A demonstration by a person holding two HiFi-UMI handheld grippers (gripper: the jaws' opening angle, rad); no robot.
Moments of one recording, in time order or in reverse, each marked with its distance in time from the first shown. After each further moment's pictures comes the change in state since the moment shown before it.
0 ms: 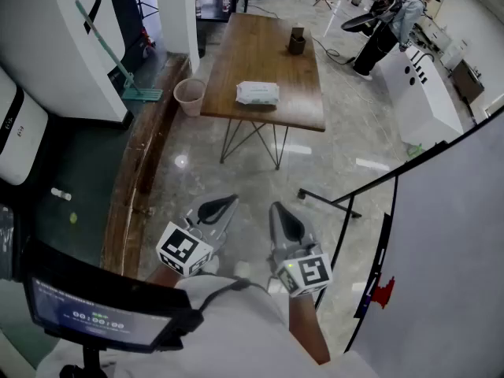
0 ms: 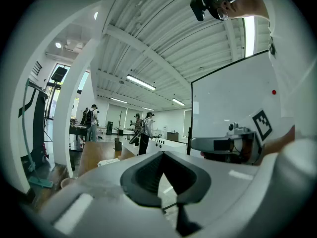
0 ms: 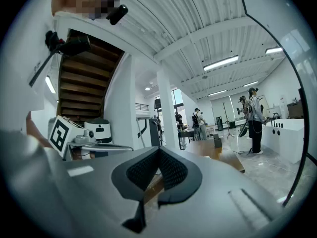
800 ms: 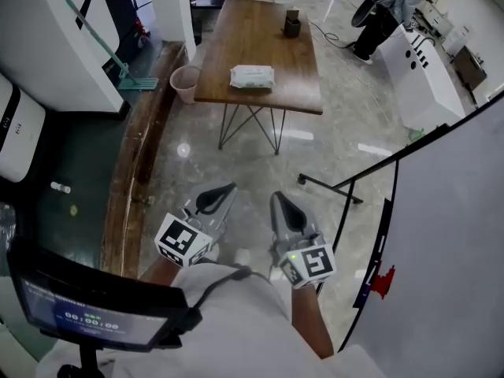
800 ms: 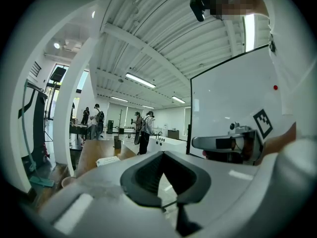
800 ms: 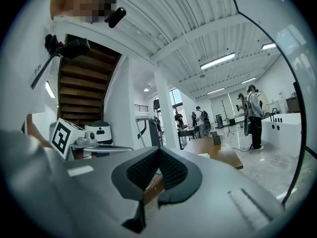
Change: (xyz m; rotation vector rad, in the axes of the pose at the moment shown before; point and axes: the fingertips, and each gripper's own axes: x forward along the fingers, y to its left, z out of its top) left arm 0.005 0.001 0.006 0.001 0.020 0.018; right arm -0.001 -0.006 0.010 0.054 -0.003 0.014
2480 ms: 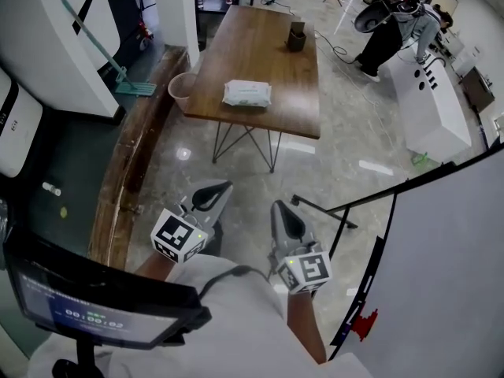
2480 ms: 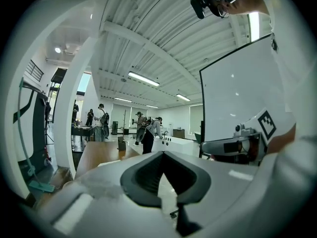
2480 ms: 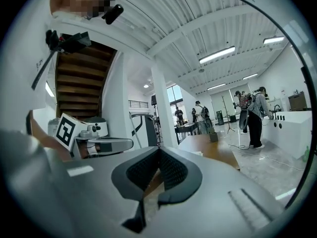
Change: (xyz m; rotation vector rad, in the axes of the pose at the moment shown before) left arm 0.112 0.041 -0.018 0.026 0.005 0.068; right arm 0.038 -0.119 -0.027 -0.006 0.034 0.026
